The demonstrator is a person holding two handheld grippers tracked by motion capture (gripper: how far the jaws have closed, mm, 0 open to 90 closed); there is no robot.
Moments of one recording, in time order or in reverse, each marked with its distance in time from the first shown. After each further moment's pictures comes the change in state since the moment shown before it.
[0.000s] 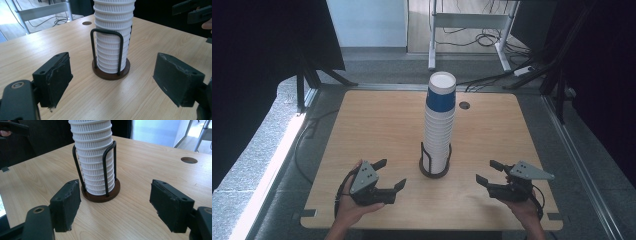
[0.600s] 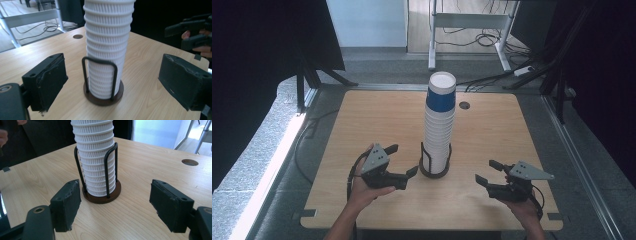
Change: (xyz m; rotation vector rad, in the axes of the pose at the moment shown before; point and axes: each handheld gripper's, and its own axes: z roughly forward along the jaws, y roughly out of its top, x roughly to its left) left arm 0.009 0.042 0.033 -0.057 -0.085 -0.031; right arm 0.001 0.001 0.000 -0.005 0.003 -0.010
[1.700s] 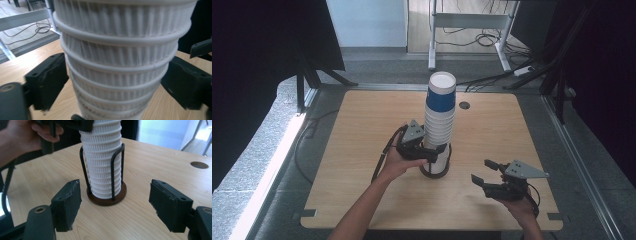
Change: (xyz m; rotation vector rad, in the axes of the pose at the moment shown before) left arm 0.012 0.028 0.101 0.028 -0.033 0.054; right arm 0.003 0.003 0.010 0.000 0.043 -0.012
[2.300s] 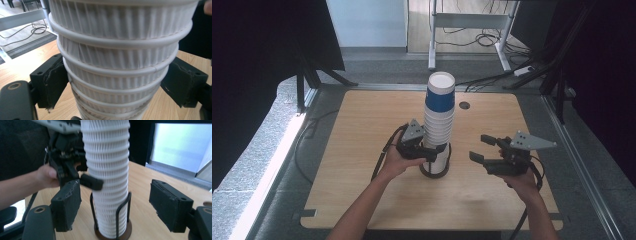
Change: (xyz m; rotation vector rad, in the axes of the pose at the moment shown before) left arm 0.003 0.001 -0.001 0.011 -0.022 0.016; right arm -0.014 0.082 0.004 -0.088 0.132 -0.048
